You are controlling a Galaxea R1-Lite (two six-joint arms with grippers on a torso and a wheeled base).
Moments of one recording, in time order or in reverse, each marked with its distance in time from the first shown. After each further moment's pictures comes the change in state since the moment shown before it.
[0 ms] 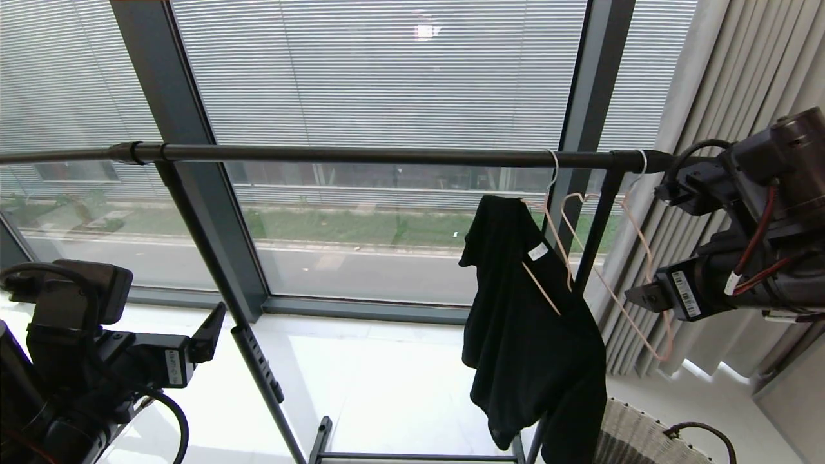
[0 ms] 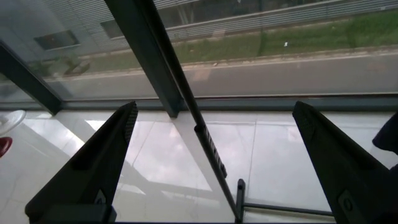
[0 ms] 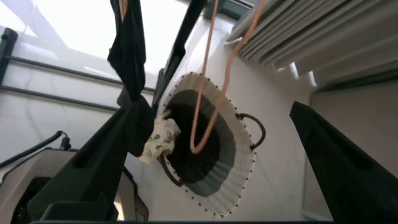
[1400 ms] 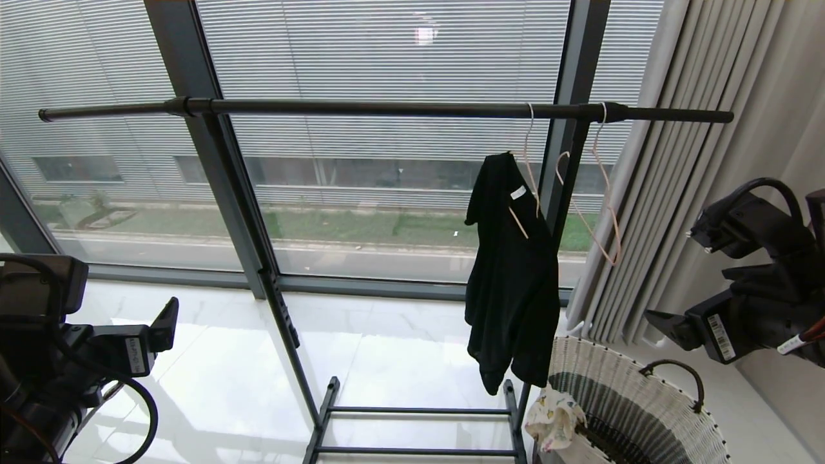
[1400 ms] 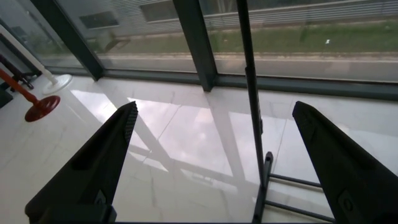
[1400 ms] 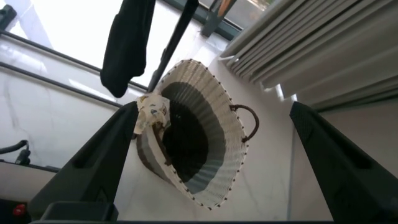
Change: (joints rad) left arm 0.201 0.001 -0.004 0.001 -0.025 0.000; right arm 0.001 -0.174 0.355 -0.386 0.004 -0.237
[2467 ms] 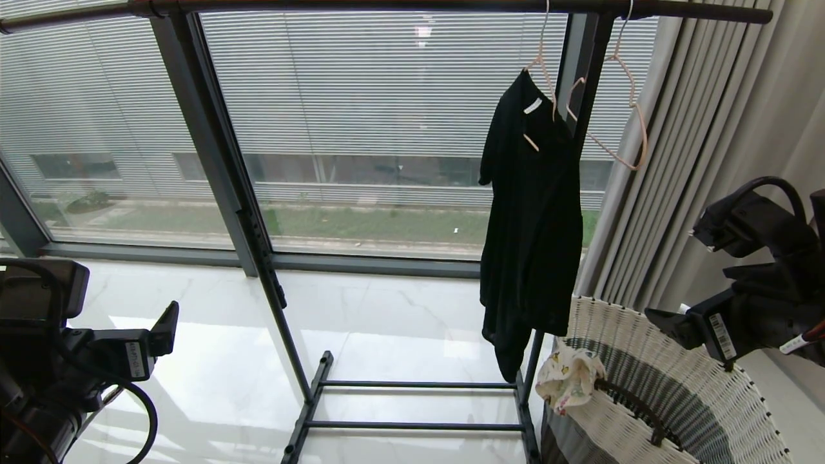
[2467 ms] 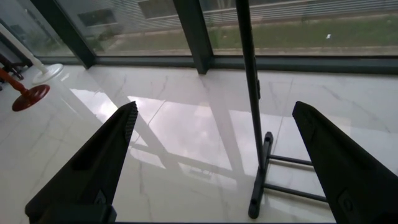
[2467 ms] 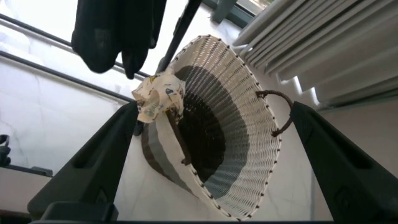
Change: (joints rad) left arm -0.001 -0.001 0.012 0.000 0.000 0.000; right arm 0.001 -0.005 0.004 -0.007 -0.001 0.000
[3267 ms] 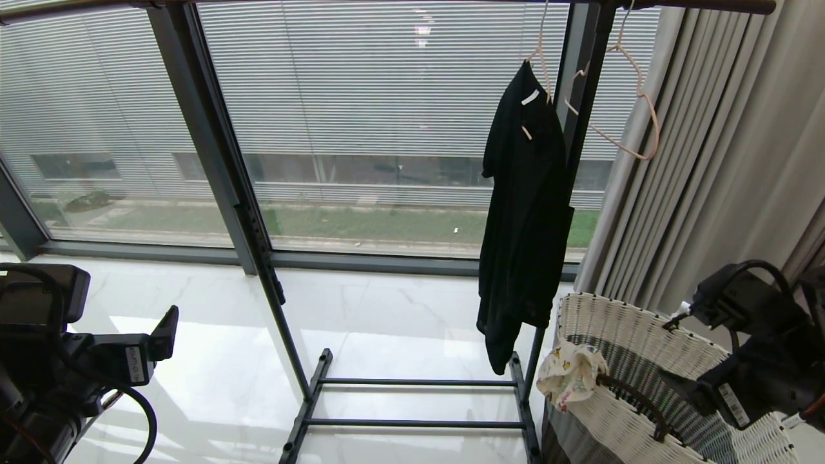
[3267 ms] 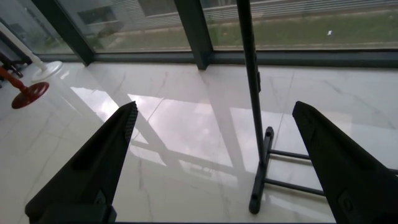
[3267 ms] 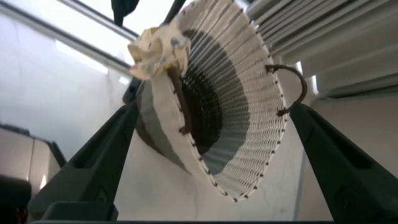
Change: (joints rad) left arm -0.001 -0.002 0.012 -0.001 0.001 0.000; right arm -0.029 -0.041 0.255 -0.106 0.036 -0.080
